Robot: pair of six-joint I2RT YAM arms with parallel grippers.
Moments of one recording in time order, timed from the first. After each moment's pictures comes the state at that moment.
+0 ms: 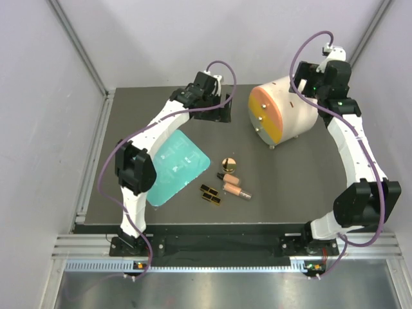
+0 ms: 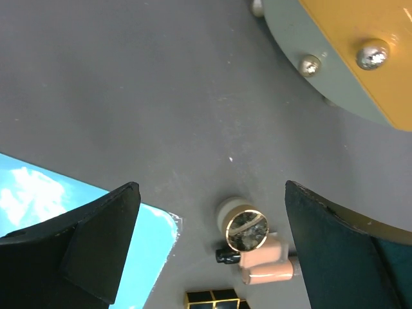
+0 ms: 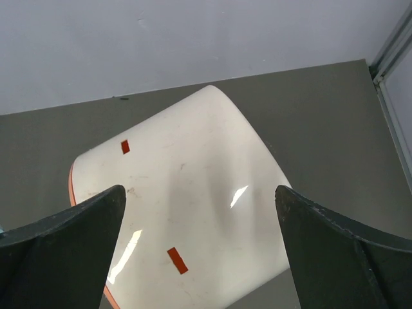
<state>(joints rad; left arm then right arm) -0.54 2.04 2.01 -0.78 0.09 -0.32 0.04 1.49 1.51 -0.32 0.02 0.18</state>
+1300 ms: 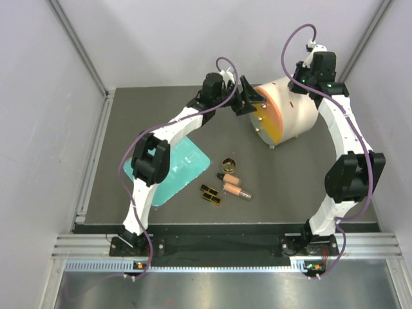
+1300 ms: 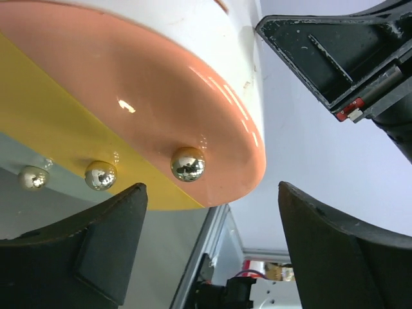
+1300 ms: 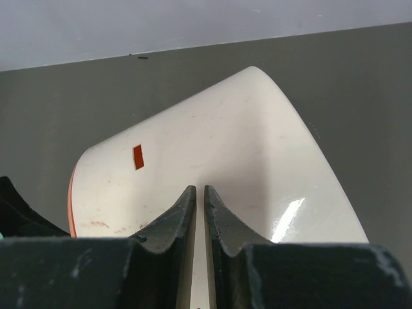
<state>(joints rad) -0.56 2.25 2.00 0.08 0.67 -1.06 0.06 1.76 1.76 -0.49 -0.10 0.20</state>
